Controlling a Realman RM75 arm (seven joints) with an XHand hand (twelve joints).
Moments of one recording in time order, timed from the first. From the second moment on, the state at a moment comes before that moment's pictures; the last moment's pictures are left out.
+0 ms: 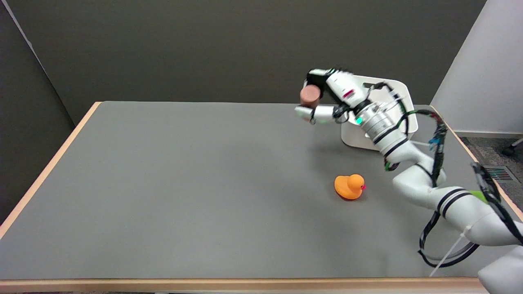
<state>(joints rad) 0.37 -0.97 -1.83 0.99 0.15 0.67 0.82</state>
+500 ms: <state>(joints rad) 0.41 -0.90 -1.62 0.94 0.14 0.54 0.75</state>
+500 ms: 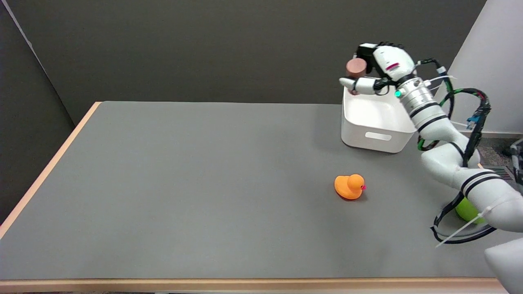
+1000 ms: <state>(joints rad) 0.49 -0.88 -1.63 0.67 0.24 0.45 0.73</state>
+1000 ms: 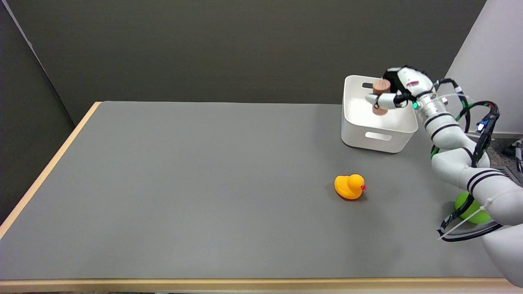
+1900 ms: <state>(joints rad) 0.47 -0.89 -1.74 0.60 0.36 0.43 0.75</state>
